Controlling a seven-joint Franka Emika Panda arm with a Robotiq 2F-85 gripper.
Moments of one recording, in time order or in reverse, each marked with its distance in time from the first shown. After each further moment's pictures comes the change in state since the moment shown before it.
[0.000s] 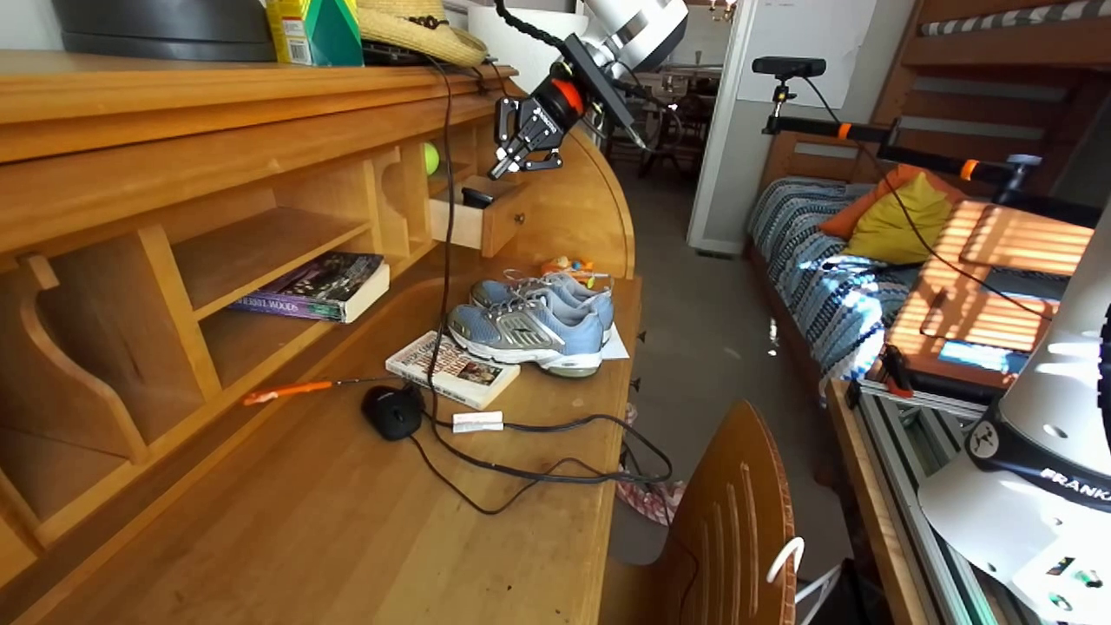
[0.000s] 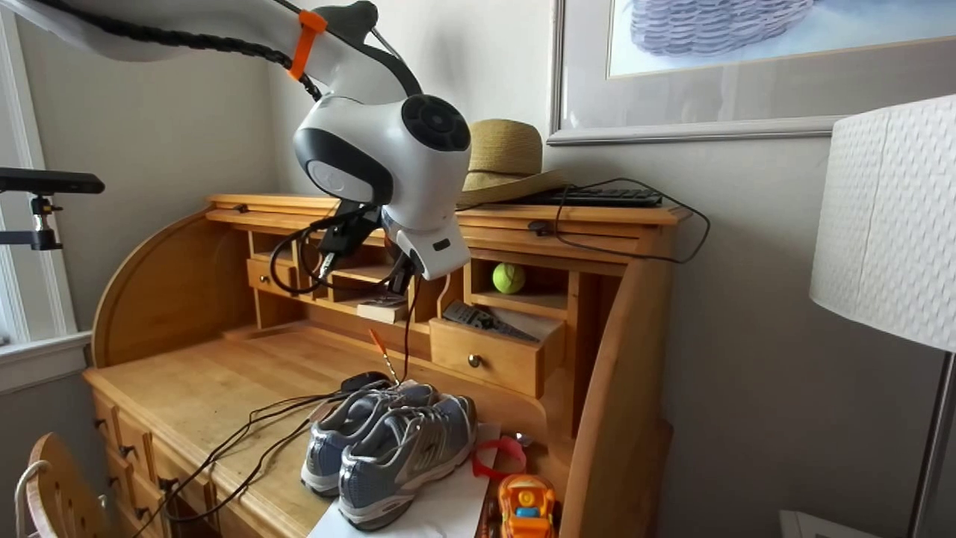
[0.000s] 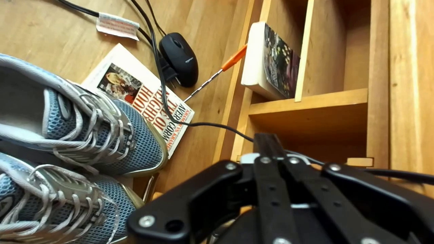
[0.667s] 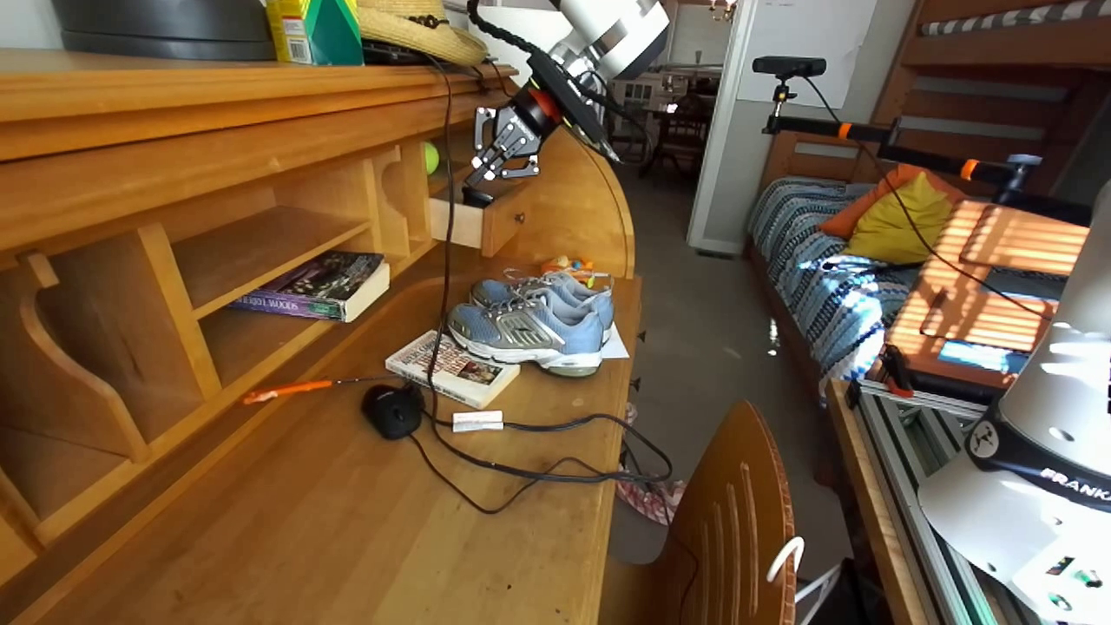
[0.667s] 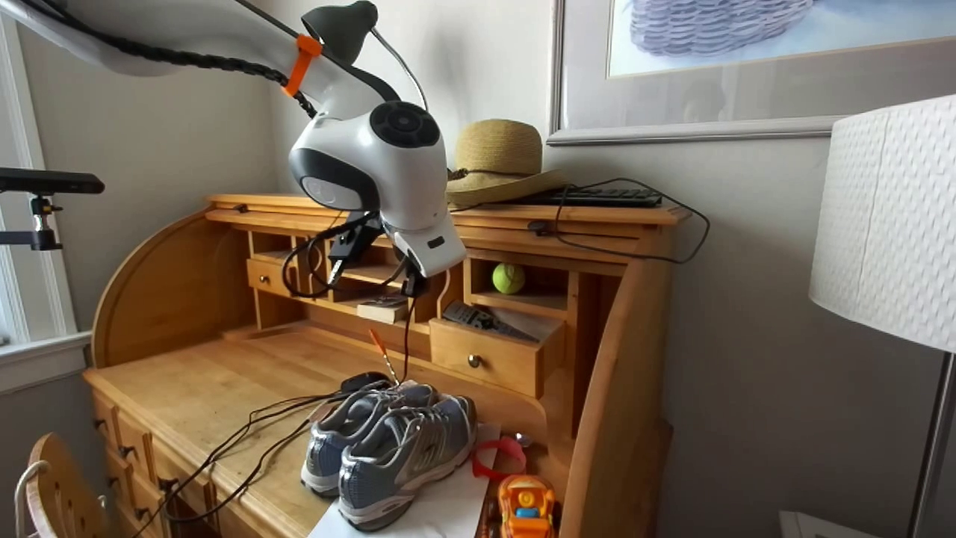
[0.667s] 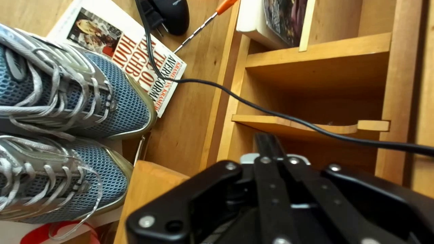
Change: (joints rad) arm 0.076 -0.001 0.024 -0.041 0.032 0.302 0.043
